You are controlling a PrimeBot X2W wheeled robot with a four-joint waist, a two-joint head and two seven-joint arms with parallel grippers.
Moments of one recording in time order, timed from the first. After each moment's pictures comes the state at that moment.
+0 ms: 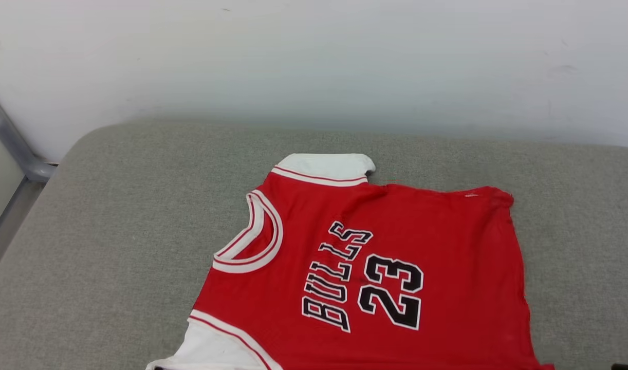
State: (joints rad) left arm 0.22 0.47 -0.34 0.10 -0.92 0.21 -0.12; right arm 0.25 -0.15 -0.13 0.14 0.45 0.13 0.26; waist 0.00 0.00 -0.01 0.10
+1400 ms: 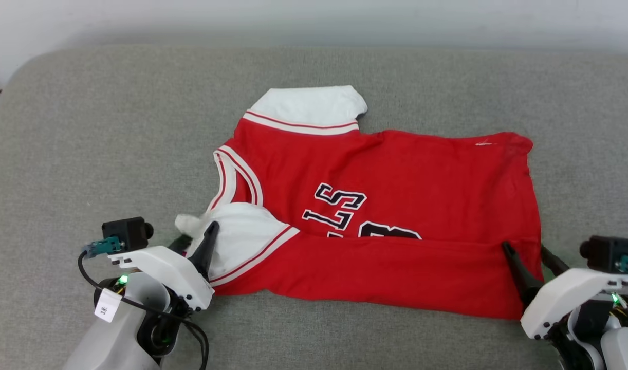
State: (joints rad) left arm -0.42 0.34 -0.45 0.58 -0.91 -0.06 -0.06; right arm -0.16 -0.19 -0.02 0.28 0.43 0.13 0.21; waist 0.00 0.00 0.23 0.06
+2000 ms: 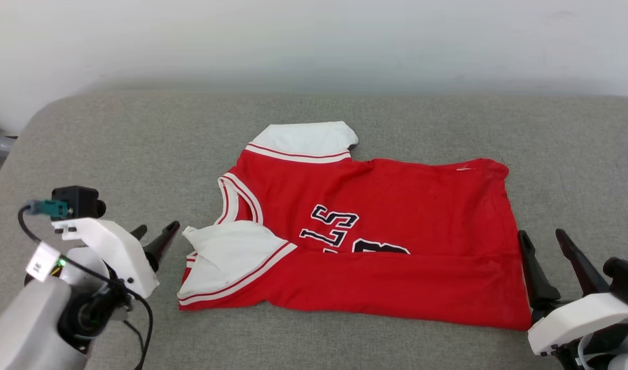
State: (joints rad) left arm -0.38 0.59 -0.42 0.28 -0.99 0.05 0.31; right arm -0.02 -0.15 -0.05 0.04 0.31 0.13 0.00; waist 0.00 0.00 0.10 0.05
